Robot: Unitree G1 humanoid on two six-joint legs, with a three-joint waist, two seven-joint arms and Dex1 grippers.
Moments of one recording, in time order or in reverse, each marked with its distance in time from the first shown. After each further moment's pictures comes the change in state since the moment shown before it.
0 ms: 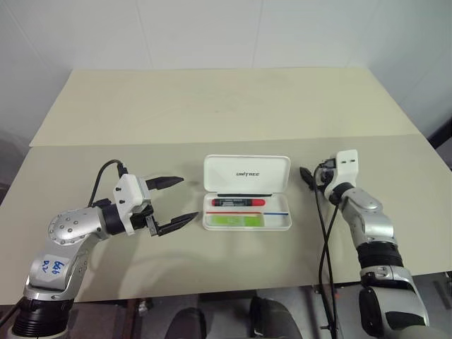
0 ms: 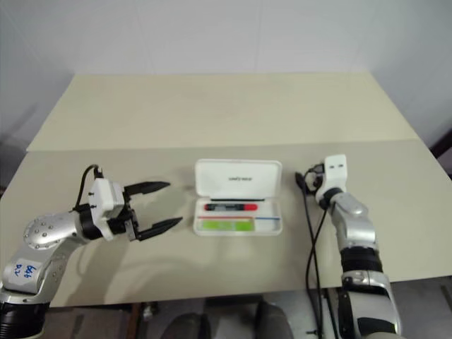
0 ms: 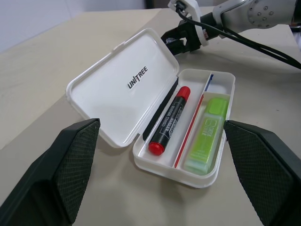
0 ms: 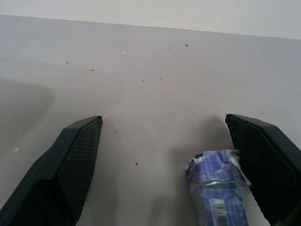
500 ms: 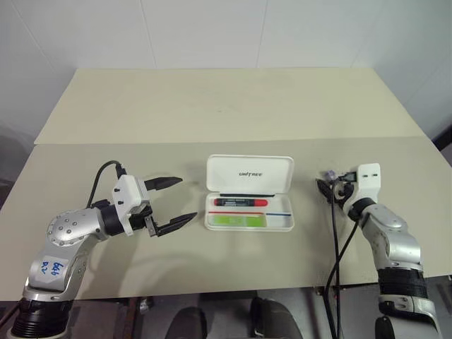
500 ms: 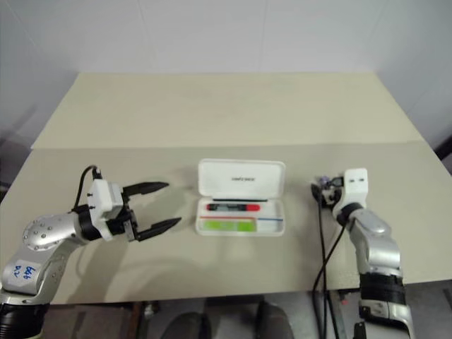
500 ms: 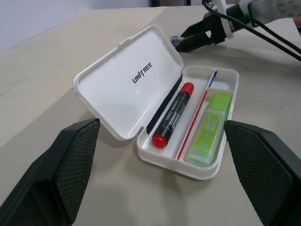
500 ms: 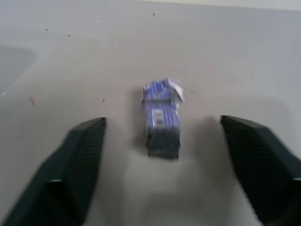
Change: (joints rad) left arm -0.001 0.000 0.002 0.008 0.000 -0.012 -0.001; right arm 0.196 -0.034 -0.077 -0.276 0.061 0.162 -0.003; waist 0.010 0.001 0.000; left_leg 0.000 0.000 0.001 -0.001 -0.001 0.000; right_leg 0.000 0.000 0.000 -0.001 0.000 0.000
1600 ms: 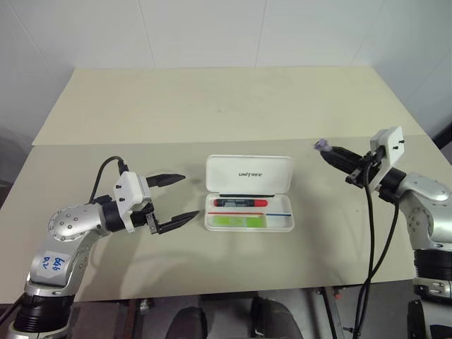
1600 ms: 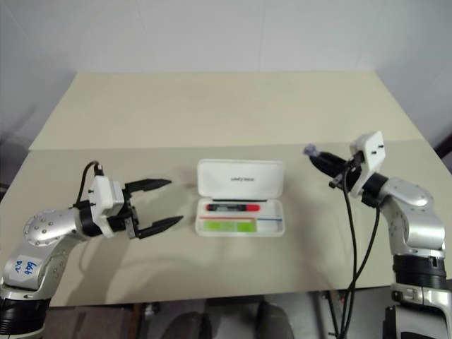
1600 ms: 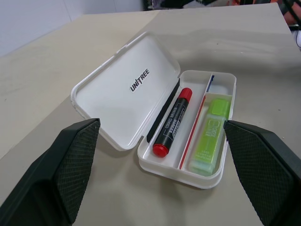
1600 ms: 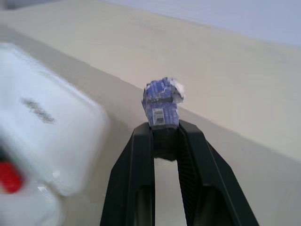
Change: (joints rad) left arm -0.028 0.004 -0.005 0.003 -0.001 0.002 -0.028; right arm -0.095 -0.264 0.043 -0.137 0.208 -0.042 0.625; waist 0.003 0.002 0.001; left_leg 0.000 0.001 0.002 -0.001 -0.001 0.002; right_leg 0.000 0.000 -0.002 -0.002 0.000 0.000
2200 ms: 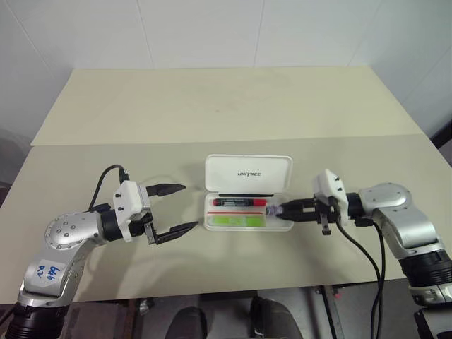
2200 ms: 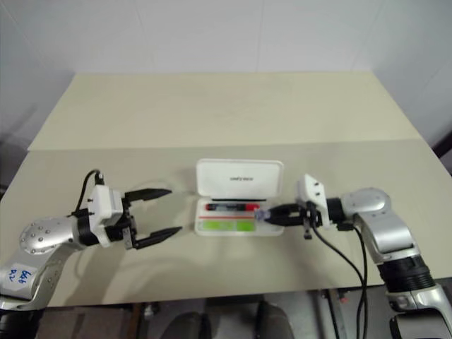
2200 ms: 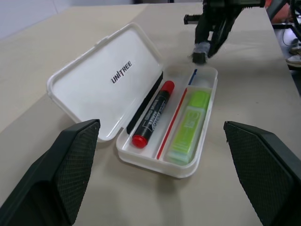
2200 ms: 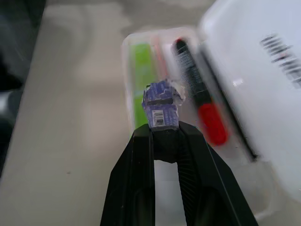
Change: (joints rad) left arm 0.072 0.018 0.007 -0.057 -0.018 0.032 0.000; right arm 0.012 -0.047 0.357 -0.016 -0.099 -0.133 0.414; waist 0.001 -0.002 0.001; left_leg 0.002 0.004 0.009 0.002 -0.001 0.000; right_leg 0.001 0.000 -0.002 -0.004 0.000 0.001
